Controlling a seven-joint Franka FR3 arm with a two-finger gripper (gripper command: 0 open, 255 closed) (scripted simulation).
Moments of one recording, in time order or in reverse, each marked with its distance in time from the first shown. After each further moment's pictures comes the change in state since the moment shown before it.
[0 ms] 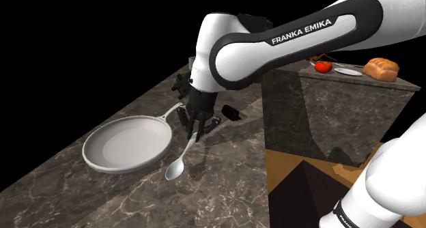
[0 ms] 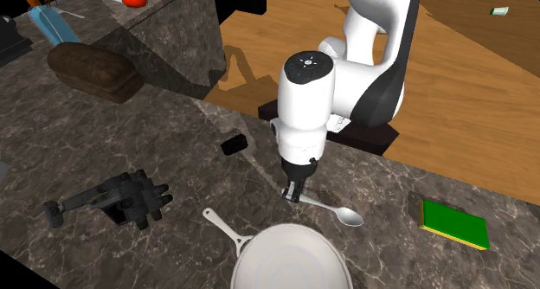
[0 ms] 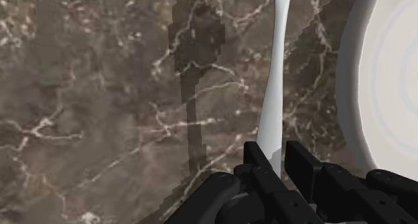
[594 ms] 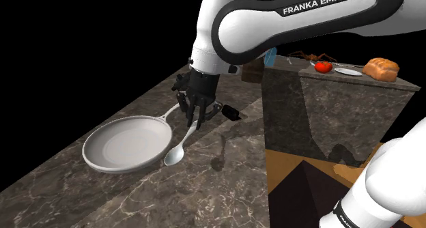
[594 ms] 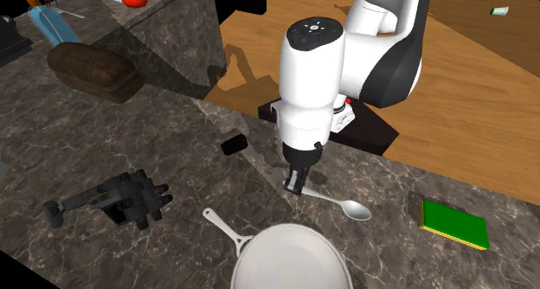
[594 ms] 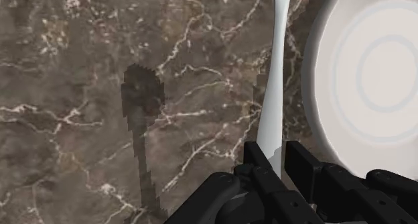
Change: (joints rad) arm -0.003 -0.040 -0.017 0.089 0.007 -0.125 0.002
